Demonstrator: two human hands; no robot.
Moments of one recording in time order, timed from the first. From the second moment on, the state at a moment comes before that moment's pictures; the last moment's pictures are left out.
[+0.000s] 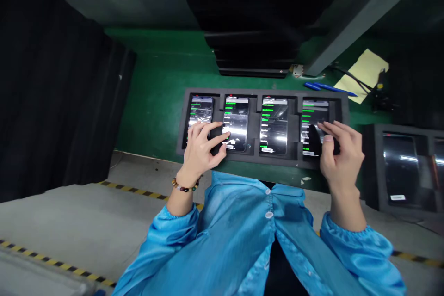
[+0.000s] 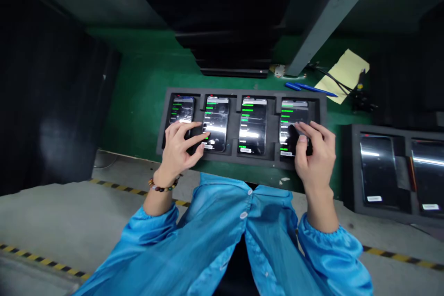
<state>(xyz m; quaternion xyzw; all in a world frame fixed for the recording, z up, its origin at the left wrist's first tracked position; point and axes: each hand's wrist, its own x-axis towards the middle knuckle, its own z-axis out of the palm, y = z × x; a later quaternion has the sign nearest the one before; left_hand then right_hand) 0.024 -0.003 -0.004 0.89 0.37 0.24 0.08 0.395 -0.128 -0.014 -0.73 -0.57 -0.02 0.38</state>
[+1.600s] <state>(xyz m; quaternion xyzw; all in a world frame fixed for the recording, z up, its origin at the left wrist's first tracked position) -0.061 0.052 -0.055 0.66 0.52 0.40 0.37 0.275 -0.074 0.000 -0.56 -0.78 0.14 0.25</state>
